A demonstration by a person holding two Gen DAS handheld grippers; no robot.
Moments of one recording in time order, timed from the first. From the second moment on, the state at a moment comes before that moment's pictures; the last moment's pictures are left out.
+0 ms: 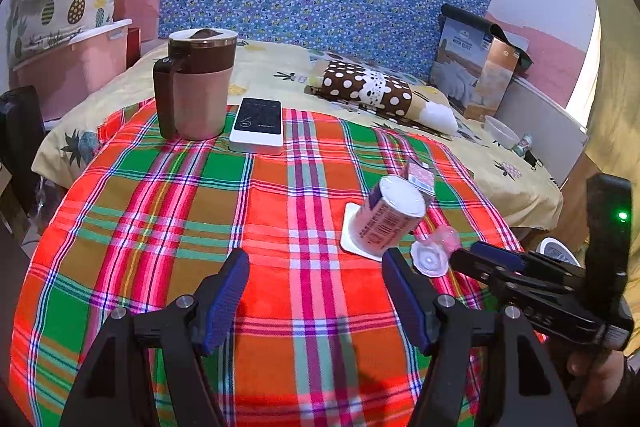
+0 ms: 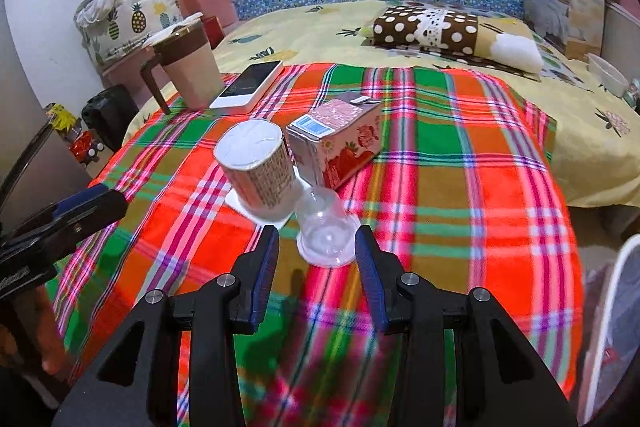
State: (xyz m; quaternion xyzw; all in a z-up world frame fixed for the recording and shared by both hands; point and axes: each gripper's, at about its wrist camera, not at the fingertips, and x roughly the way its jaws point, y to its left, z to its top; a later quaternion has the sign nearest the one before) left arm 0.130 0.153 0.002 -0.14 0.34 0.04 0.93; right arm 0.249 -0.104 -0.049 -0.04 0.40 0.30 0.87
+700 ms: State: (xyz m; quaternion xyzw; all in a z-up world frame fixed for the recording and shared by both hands) left arm 0.187 0.108 -0.006 -0.11 0.37 -0.01 0.92; right arm 0.259 -0.134 -0.049 0.01 0.40 0.30 0.87
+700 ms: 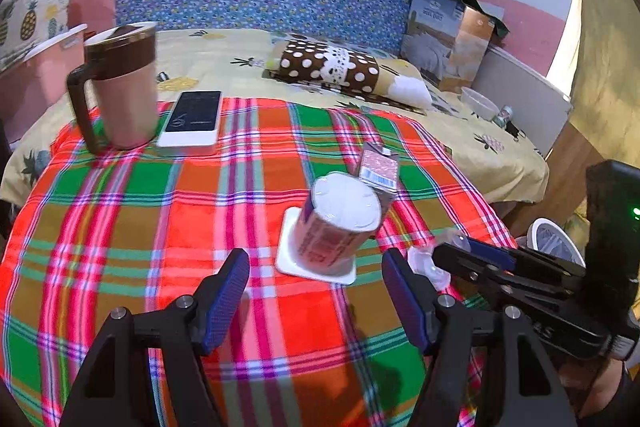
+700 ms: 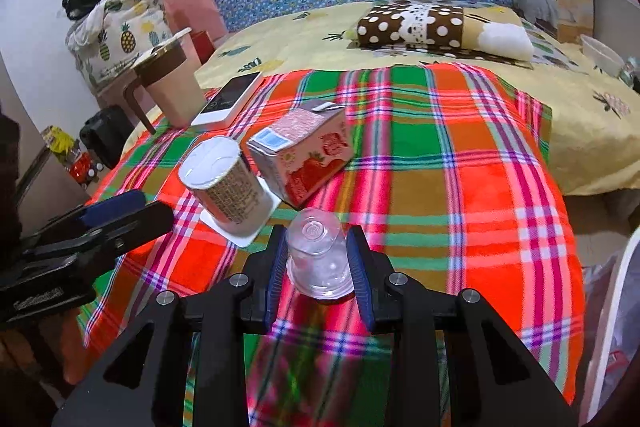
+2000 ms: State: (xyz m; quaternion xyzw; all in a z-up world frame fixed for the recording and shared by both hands) left arm 0.159 0.064 -0.003 -0.09 0.37 0.00 0.92; right arm 0.228 -0.204 -0.050 0.05 0.39 0.27 0.88
